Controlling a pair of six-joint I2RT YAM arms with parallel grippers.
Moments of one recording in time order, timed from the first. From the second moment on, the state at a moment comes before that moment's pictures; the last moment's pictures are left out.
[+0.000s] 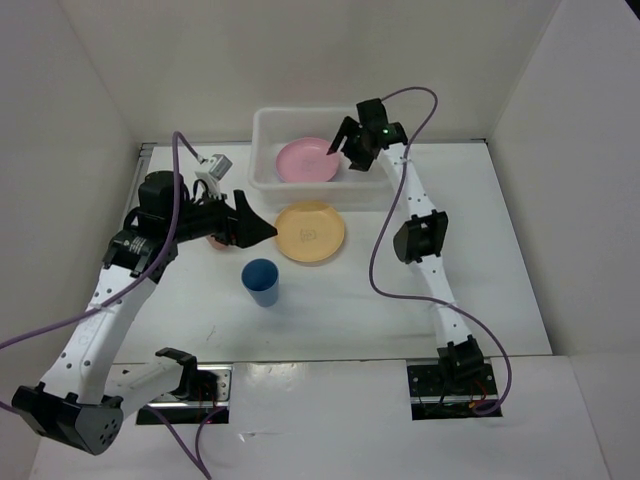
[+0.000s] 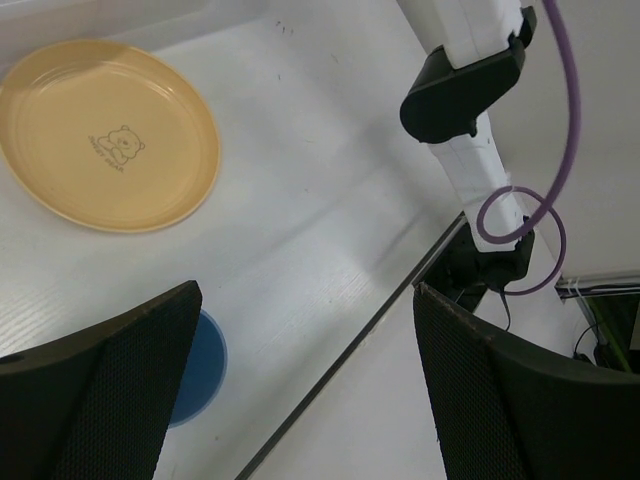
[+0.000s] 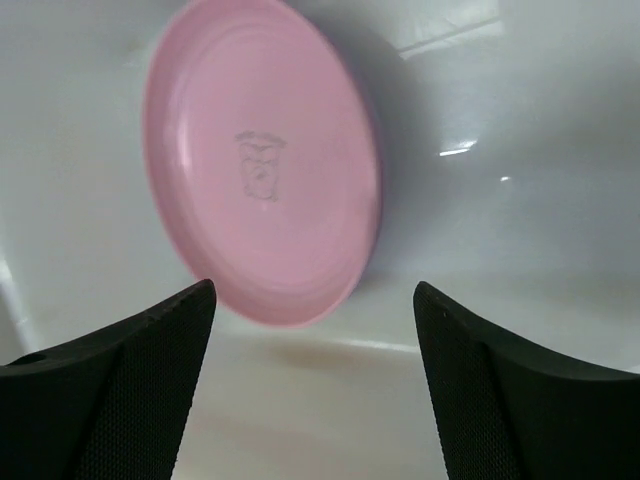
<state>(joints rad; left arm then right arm) -0.25 1.02 1.16 -0.57 0.64 -0.35 0.30 2.85 3.09 -1.04 -0.14 0.74</state>
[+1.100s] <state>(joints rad) -0.25 0.71 0.93 -0.45 0.57 -0.53 0.63 1.02 0.84 -0.50 0.14 1.00</state>
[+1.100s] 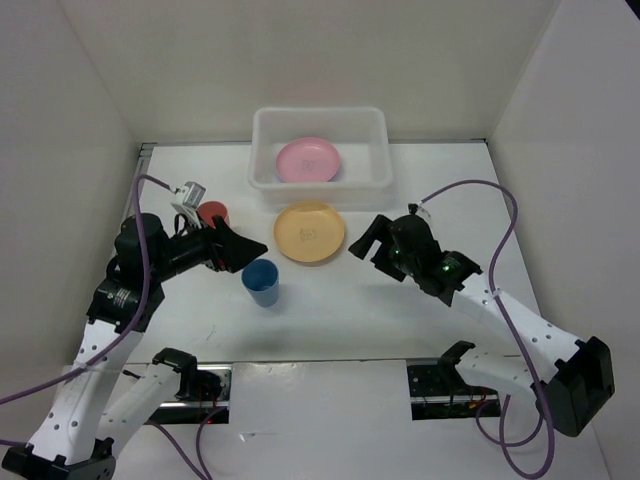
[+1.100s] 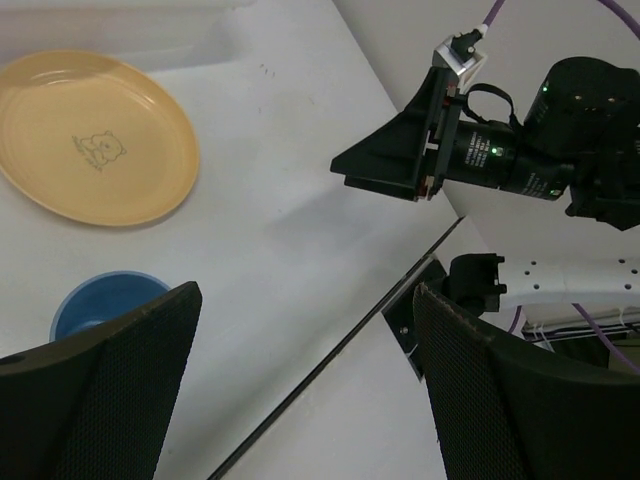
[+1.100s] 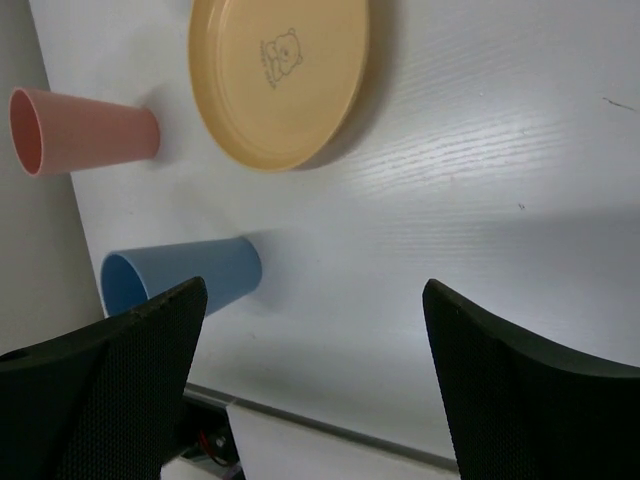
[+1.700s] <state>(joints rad) -0.27 0.72 0.92 -0.43 0.56 -0.59 0.61 1.69 0.78 0.19 0.03 1.23</state>
